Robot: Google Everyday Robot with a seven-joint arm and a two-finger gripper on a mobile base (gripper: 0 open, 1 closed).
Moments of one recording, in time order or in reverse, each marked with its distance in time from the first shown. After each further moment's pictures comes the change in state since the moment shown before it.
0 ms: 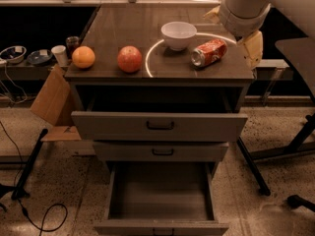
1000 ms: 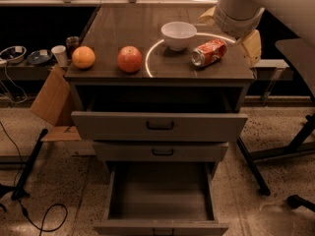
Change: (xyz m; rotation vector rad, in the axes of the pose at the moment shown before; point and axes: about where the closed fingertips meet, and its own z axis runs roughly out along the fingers) arm -0.005 -0.004 -0.001 0.005 0.028 -0.108
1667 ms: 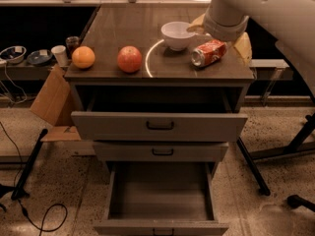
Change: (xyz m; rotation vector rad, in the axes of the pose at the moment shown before) arm -0.013 -0.011 0.026 -0.011 -0.023 -0.165
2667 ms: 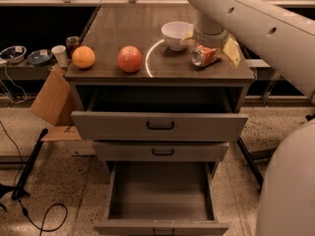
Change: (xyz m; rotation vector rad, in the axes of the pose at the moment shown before) arm 0.002 -0.020 0.068 -0.086 -0.028 -0.119
